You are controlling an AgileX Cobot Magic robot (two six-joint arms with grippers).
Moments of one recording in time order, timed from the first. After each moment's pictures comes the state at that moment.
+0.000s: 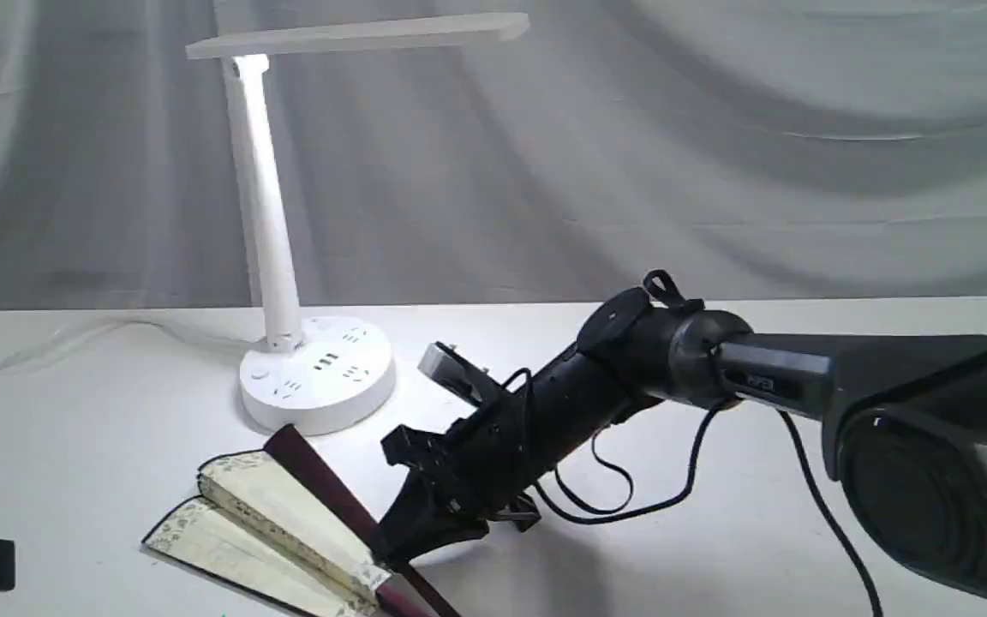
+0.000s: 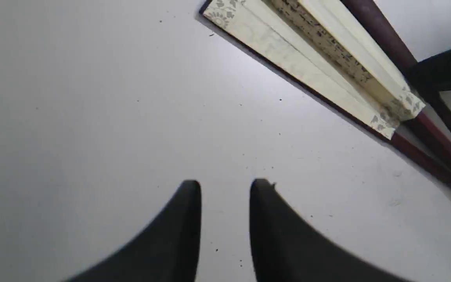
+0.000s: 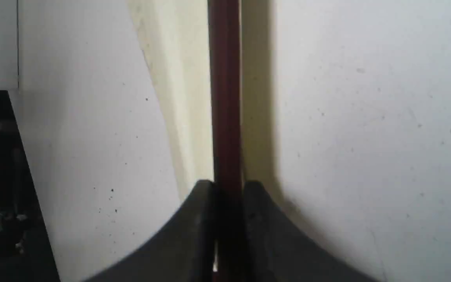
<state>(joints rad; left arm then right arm) -0.06 1.08 -0.54 -0.25 0.53 -0.09 0.27 2.58 -1.95 1.02 1.16 -0.54</state>
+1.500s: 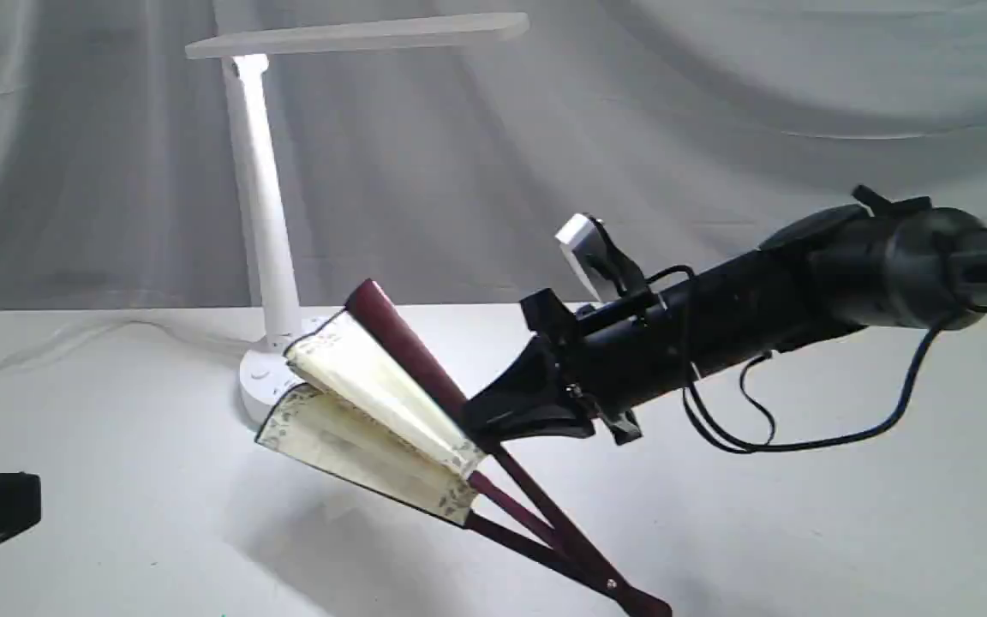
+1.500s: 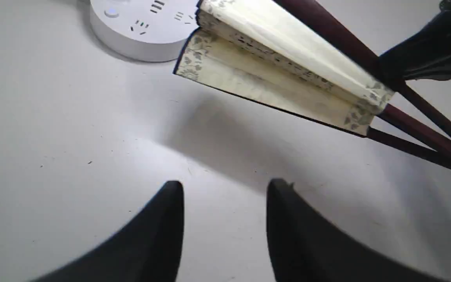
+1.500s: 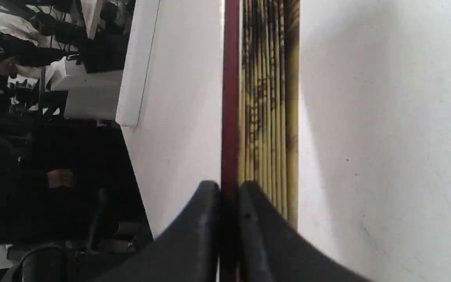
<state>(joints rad) -0.06 0.88 -0.54 -0.76 0.51 0.56 0.08 2.18 -1.53 1.26 1.22 -0.79</state>
